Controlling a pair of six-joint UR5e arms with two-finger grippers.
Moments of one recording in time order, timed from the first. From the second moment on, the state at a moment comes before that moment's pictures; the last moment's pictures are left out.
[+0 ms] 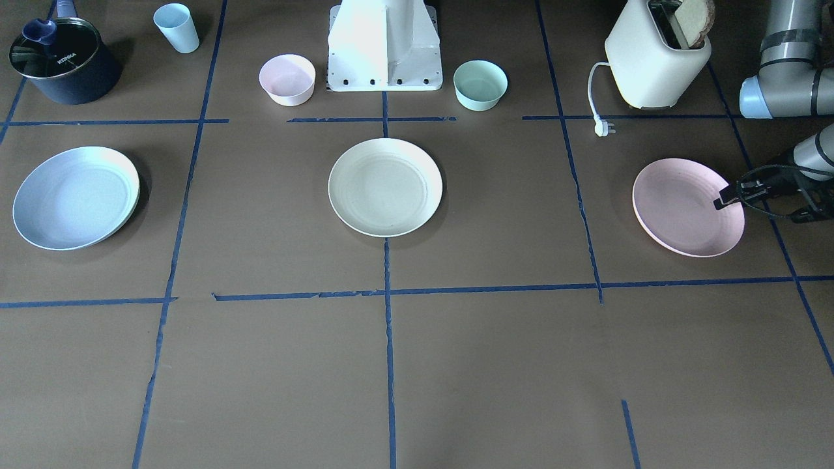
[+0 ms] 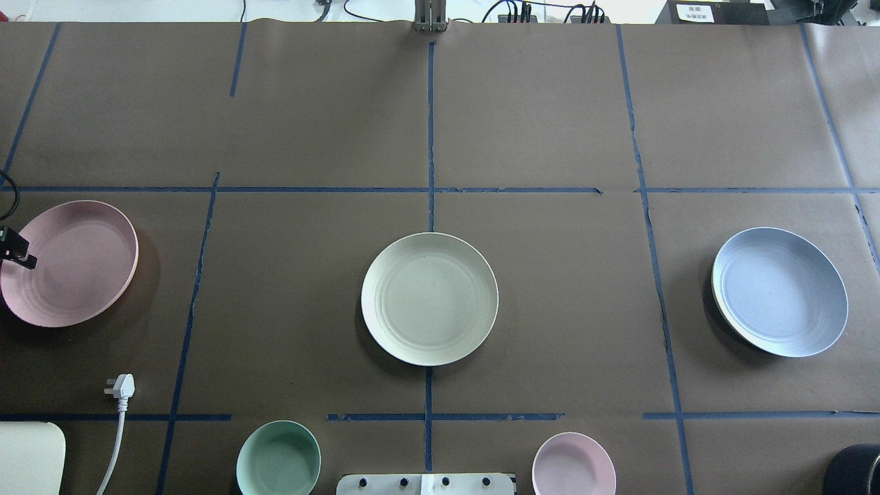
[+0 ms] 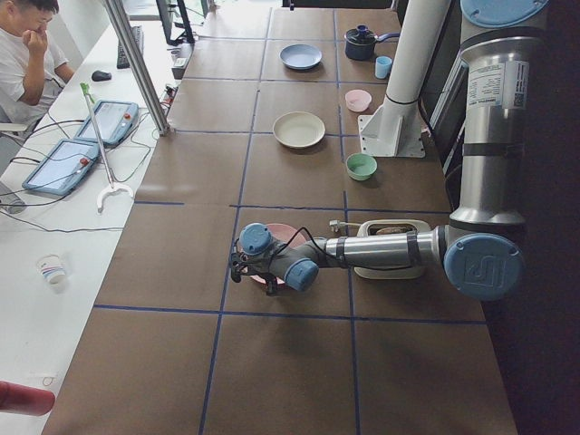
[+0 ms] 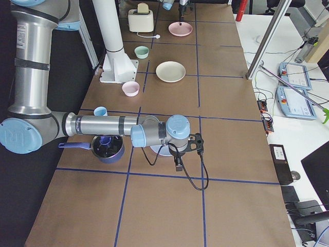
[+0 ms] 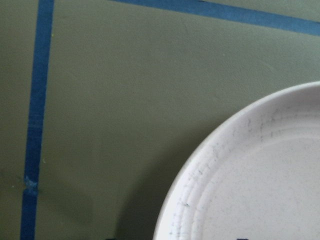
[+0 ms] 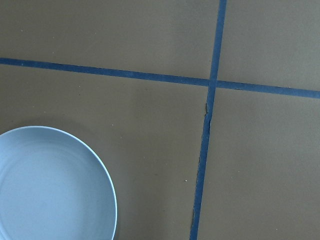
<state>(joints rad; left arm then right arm) -1.13 -1.54 -1.39 -2.18 -2.39 -0.71 1.51 -1.71 1.72 -1.43 2.41 0.03</state>
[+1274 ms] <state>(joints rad) -0.74 -1.90 -1.70 -2.24 -2.31 -1.31 1.51 -1.71 1.72 -1.43 2.48 0.04</state>
